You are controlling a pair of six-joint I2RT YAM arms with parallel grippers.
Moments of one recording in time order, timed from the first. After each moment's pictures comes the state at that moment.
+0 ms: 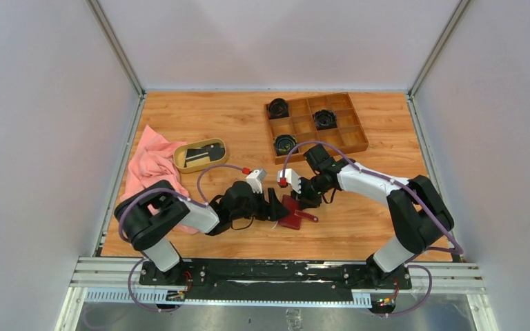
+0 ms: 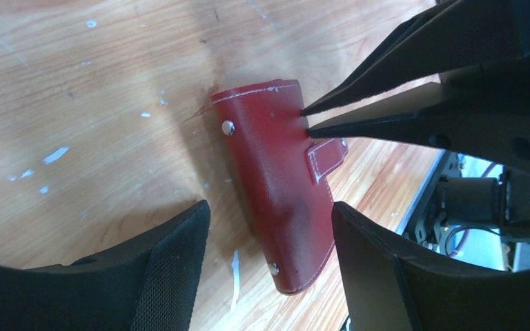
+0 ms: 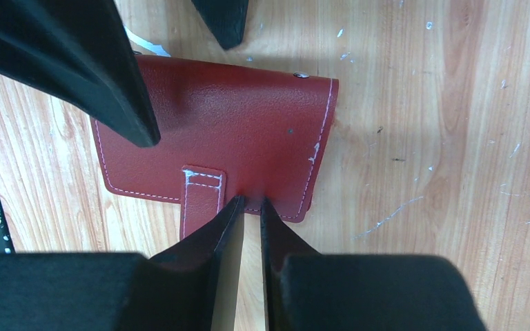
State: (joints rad) left arm -0.87 1.60 0.41 0.72 0.17 -0.78; right arm 0.58 1.57 0.89 -0.54 -0.54 -0.83
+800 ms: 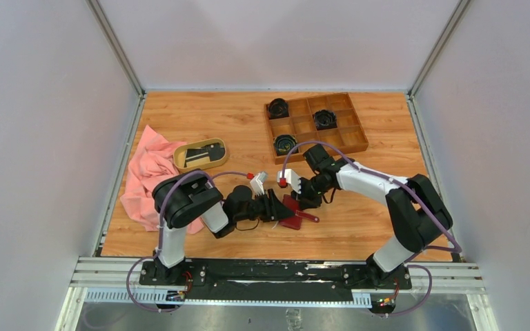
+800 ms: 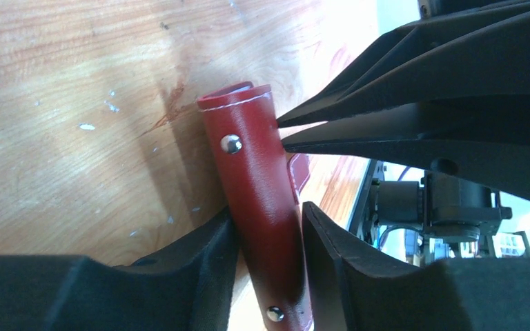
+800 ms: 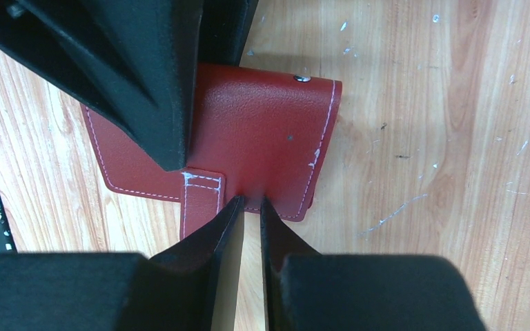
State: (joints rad) left arm -0.85 1.94 0.41 1.23 0.33 -1.04; right arm 0.58 1.58 0.90 -0.56 -0.54 -0.84
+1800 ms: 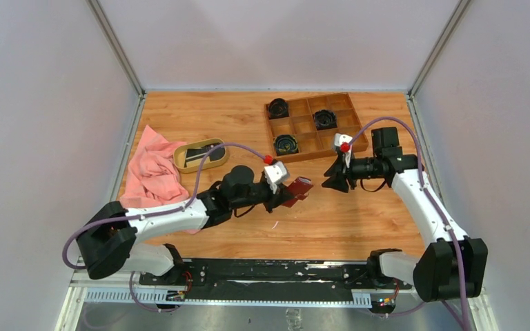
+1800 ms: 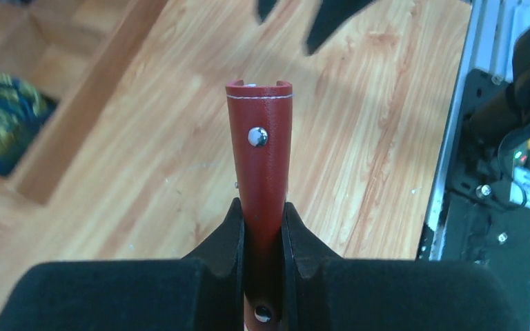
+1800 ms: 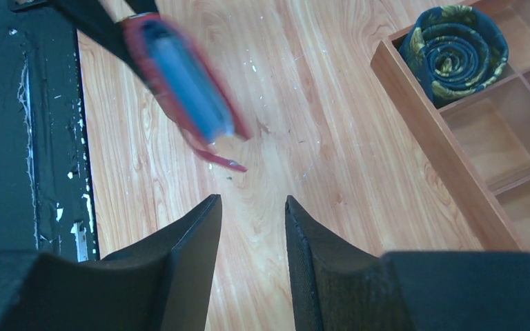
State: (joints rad) left arm -0.91 1.33 0.61 0.45 0.27 -0.17; right arm 0.12 1.16 0.93 -0.75 -1.02 -0.87
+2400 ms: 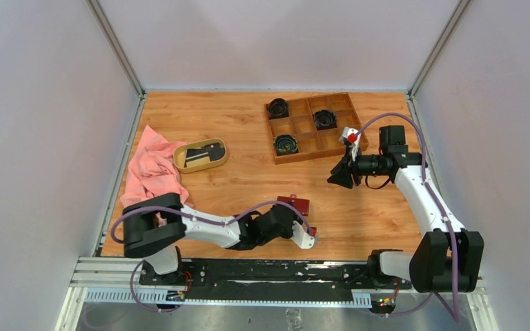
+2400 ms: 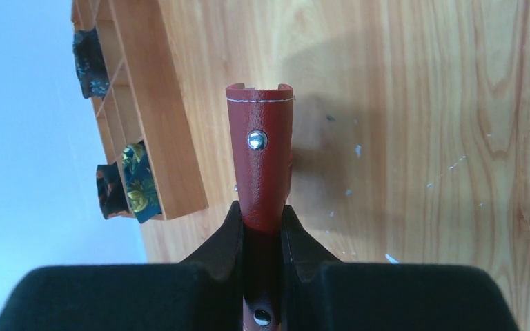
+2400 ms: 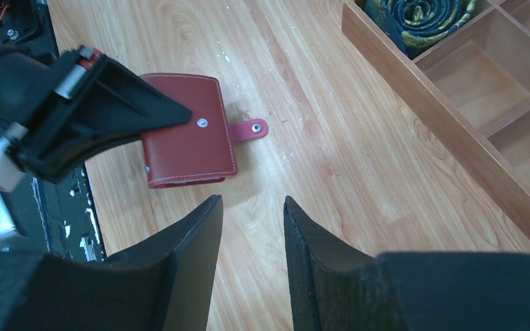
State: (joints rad) left arm -1.27 1.59 0.67 0.35 -0.34 0.91; right arm 0.02 1.22 0.94 -0.72 -1.02 -0.75
